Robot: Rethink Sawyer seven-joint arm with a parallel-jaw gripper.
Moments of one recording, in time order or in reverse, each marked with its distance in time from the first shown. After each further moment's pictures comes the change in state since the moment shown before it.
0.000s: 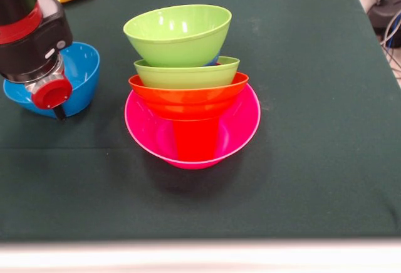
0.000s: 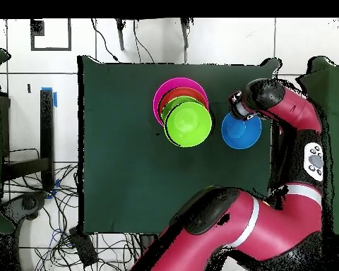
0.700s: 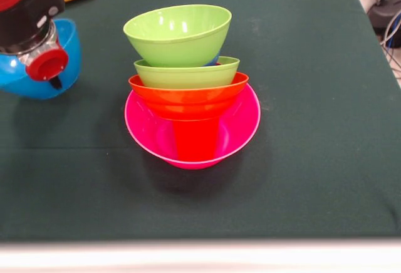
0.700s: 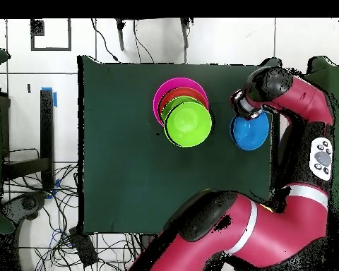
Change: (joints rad) arm 0.020 -0.058 -0.004 -0.054 -0.059 0.226 -0.002
